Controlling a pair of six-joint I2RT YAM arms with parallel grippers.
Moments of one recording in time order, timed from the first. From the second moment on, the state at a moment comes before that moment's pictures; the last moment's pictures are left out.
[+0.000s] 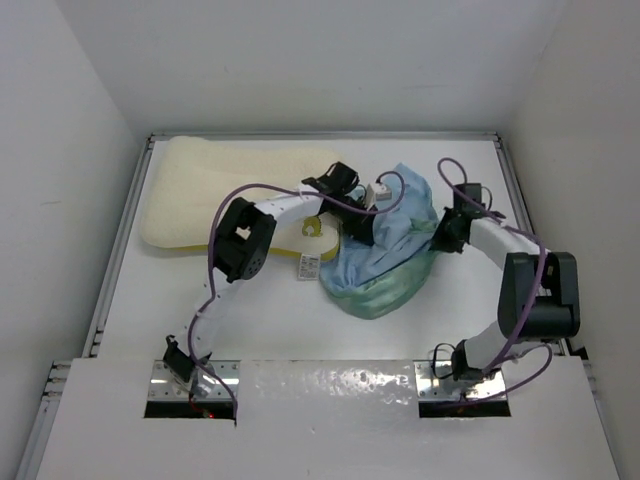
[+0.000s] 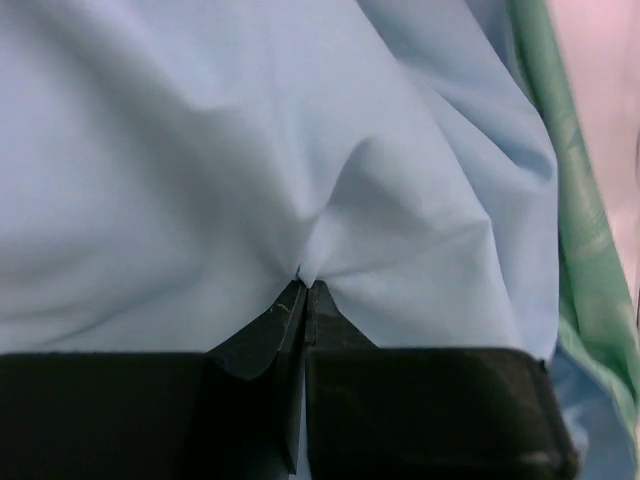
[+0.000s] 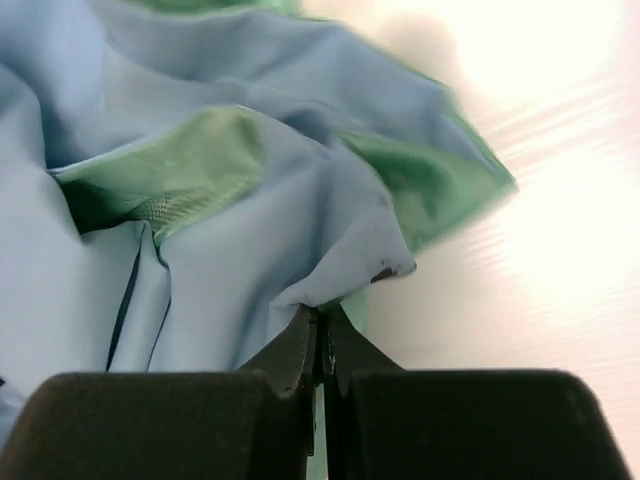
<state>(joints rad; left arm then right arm) -0.63 2.39 1.88 -0.48 0.82 0.29 -0.01 1.57 0.83 -0.35 0.00 0.48</state>
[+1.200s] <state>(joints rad) -0.36 1.97 2.13 -1.06 0.74 0.67 -0.21 1.27 1.11 -0.74 0.26 0.36</state>
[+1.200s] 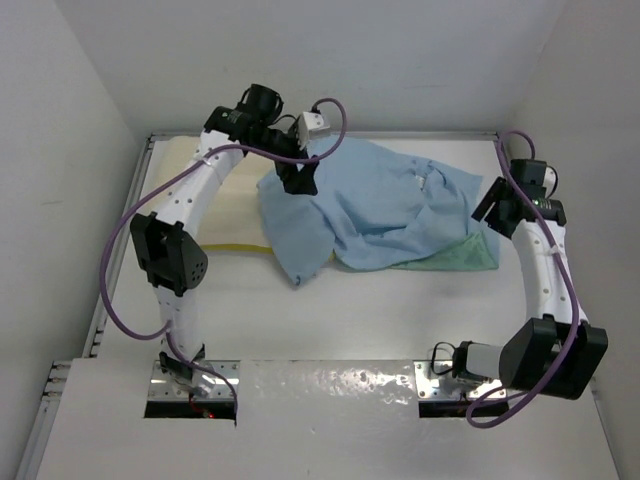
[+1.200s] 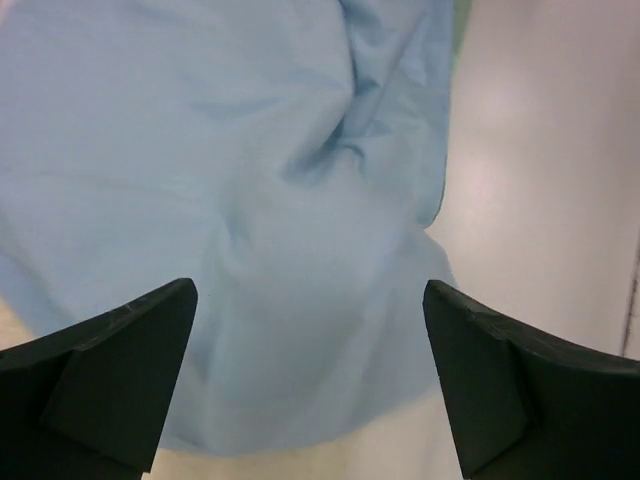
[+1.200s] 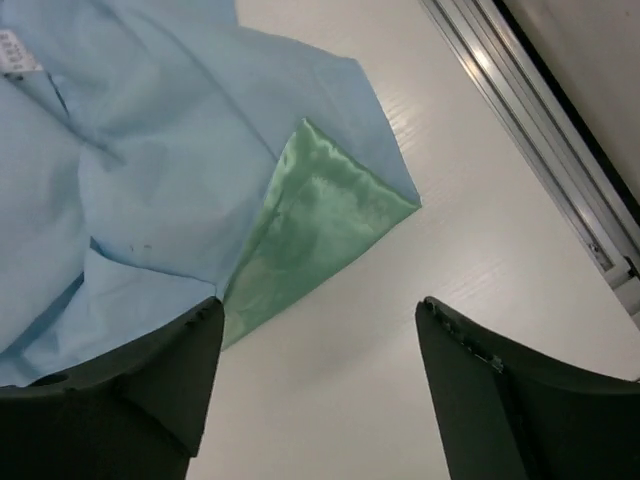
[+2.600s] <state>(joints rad) -0.32 2.16 2.24 -0.65 0.29 0.44 0.01 1.52 0.92 -0.46 0.07 0.29</state>
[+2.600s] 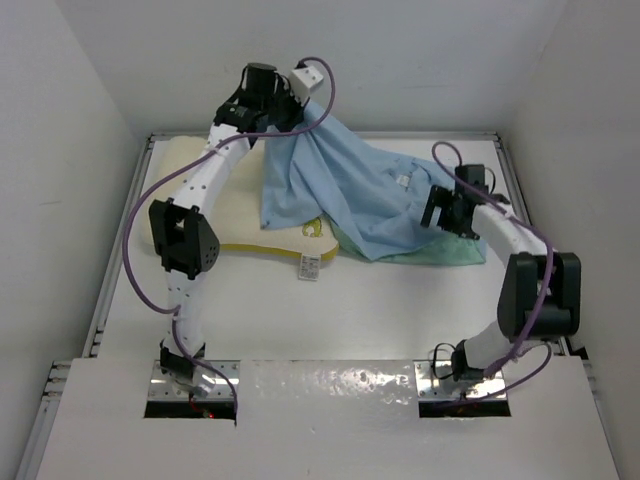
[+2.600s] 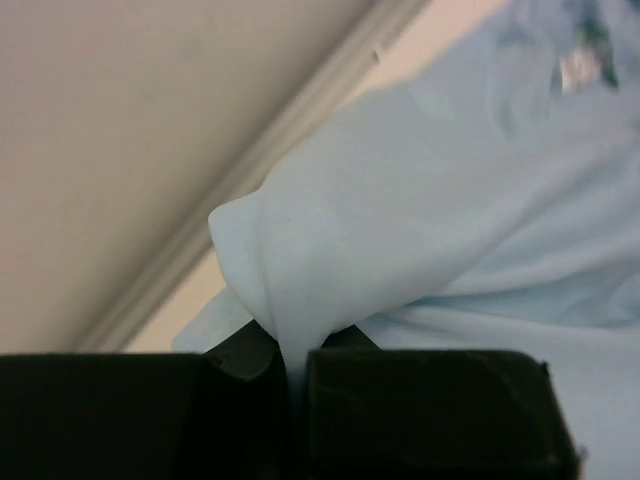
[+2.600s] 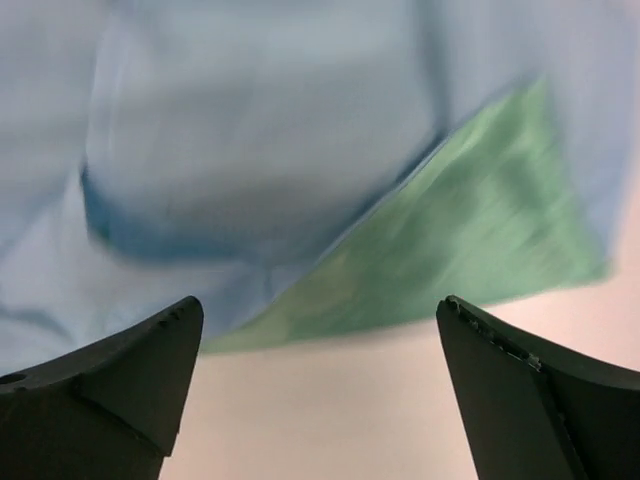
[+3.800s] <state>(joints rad) -0.58 2.41 2.39 -0.11 0.61 0.08 0.24 1.24 0.87 -0.37 0.04 0.21</state>
